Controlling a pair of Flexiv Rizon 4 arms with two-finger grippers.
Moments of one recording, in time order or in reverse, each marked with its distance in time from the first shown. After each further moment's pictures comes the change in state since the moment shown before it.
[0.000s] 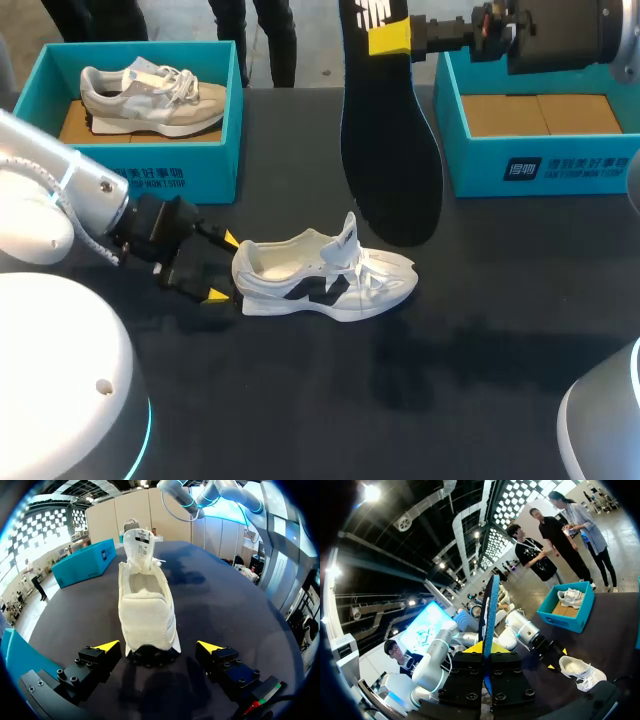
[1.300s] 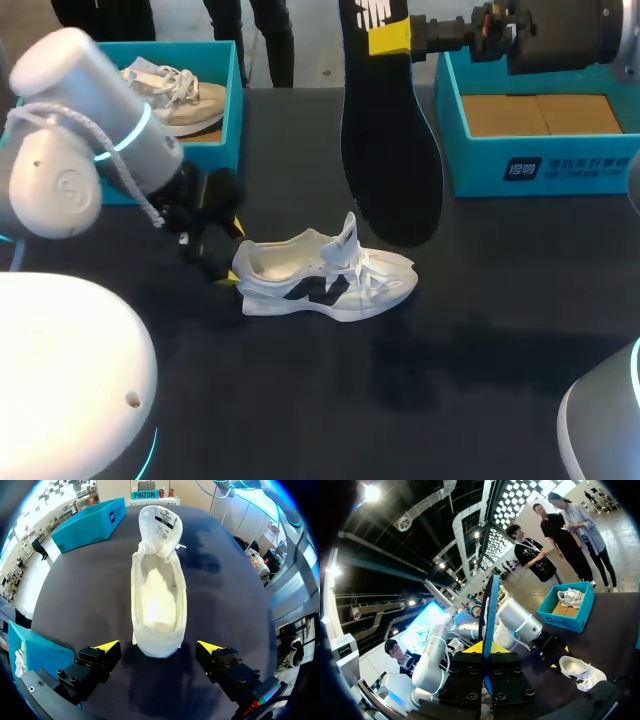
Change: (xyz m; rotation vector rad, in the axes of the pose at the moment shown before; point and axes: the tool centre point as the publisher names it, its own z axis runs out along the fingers) left arm -0.010 -0.029 -0.013 -0.409 -0.026 -0.174; right arm 0.000 0.000 0.000 0.000 0.000 0.000
